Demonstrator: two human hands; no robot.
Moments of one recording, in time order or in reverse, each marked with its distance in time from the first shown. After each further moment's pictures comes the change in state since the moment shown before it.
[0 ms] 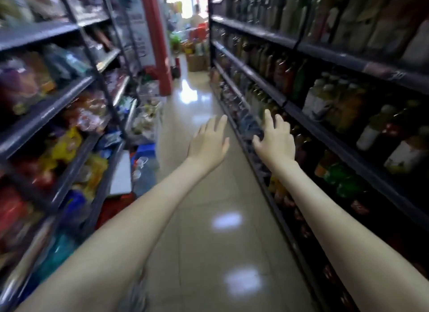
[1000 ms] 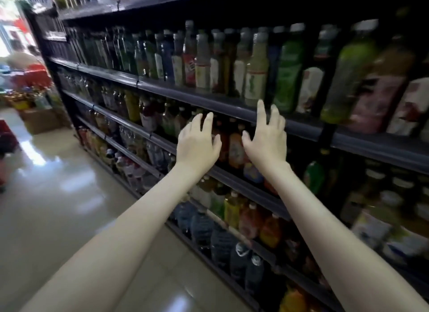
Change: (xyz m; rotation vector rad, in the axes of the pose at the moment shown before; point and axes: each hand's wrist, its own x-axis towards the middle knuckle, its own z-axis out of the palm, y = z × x) left_hand 0.834 -0.171 0.318 -0.460 0.219 0.560; right_hand 0.743 0.050 0.272 -0.250 0.395 0.475
